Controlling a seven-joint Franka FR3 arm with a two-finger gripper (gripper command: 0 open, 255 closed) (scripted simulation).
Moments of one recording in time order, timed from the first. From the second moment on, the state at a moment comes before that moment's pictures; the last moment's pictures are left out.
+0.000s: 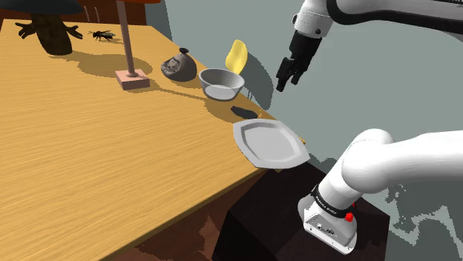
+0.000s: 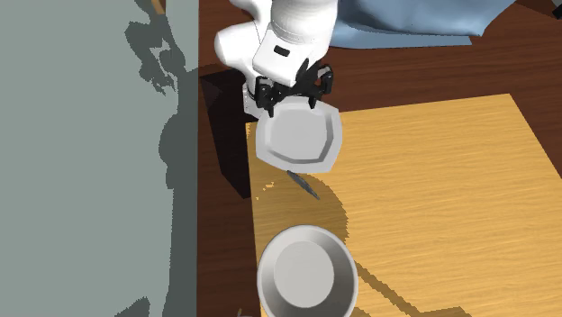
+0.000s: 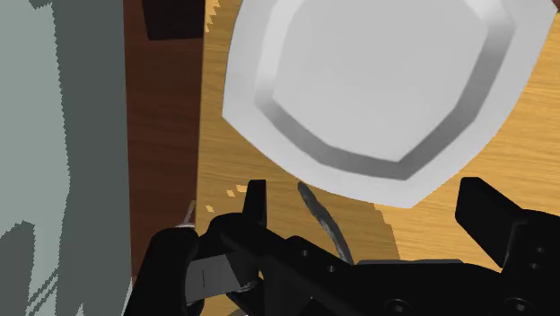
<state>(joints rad) -0.01 -0.82 0.04 -2.43 -0.02 1.64 0.05</state>
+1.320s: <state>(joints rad) 0.10 -0.31 -0.08 -2.46 -0.05 2.17 -0.38</state>
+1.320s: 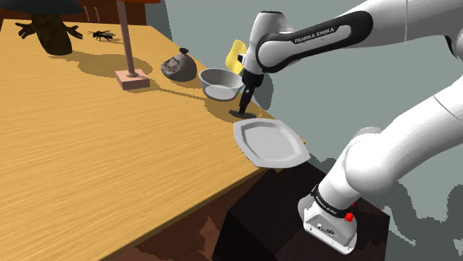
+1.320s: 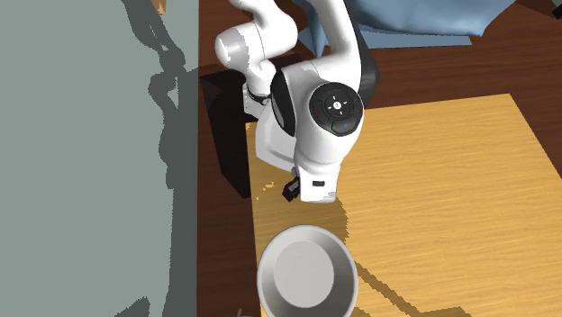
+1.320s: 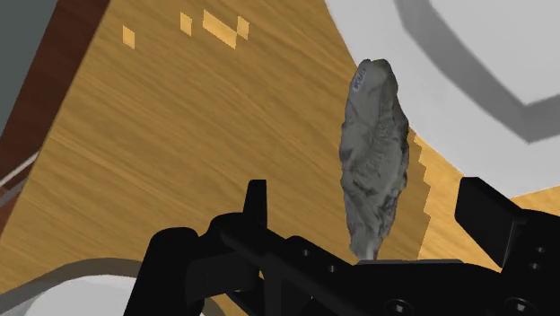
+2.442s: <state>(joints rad) 0.10 -0.28 -0.08 -2.49 -0.05 2.24 -0.38</state>
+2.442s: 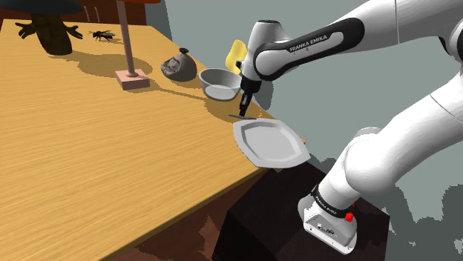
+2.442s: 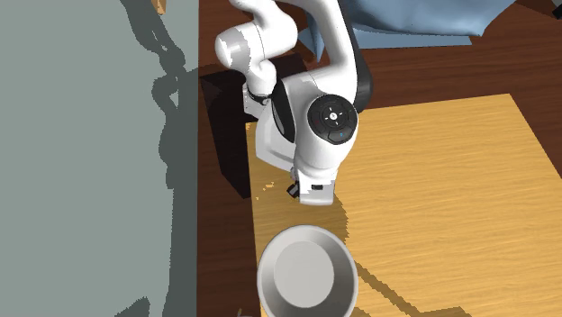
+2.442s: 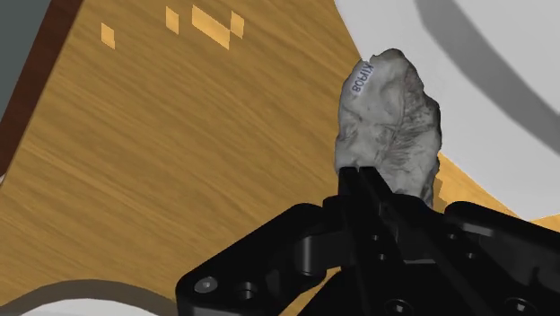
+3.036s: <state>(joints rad) 0.11 -0.28 -0.14 -2.39 0.05 2.02 -0.50</state>
